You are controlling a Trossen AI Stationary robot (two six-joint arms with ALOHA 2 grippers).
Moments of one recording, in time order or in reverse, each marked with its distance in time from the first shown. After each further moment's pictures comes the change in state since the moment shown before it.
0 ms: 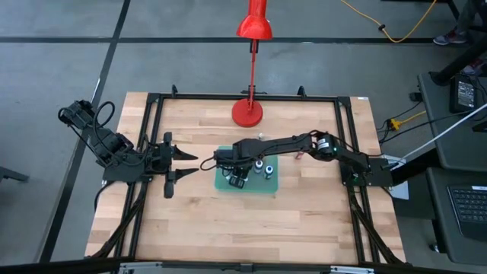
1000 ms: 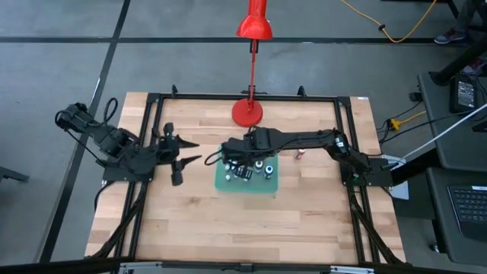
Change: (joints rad) left arm 0.116 0.000 0.000 -0.097 -0.003 0.071; right arm 0.065 -0.146 0.262 -0.307 0.273 -0.011
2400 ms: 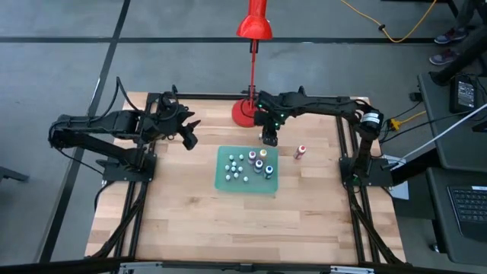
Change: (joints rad) left arm 0.525 0.000 0.000 -0.127 0.125 -0.054; right arm -0.511 -0.355 -0.882 0.635 -0.551 -0.622
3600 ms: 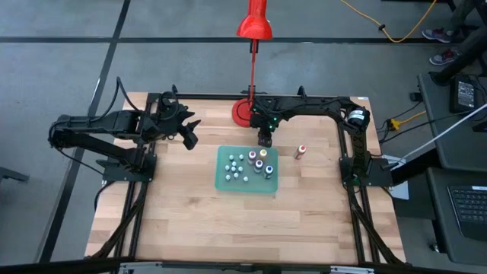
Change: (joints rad) left arm 0.002 0.001 0.000 0.000 0.004 -0.038; right arm -0.030 0.148 -0.023 0.138 0.051 0.004
